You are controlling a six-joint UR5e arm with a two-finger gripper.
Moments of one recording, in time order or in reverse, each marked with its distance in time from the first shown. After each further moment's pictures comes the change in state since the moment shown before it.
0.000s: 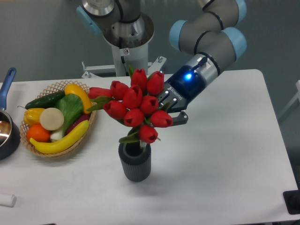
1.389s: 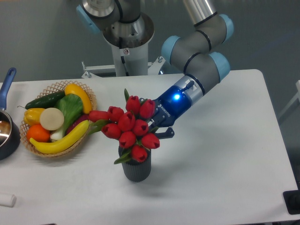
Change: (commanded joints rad) arm -0.002 -0.083 -0.094 0.006 0.084 0.107
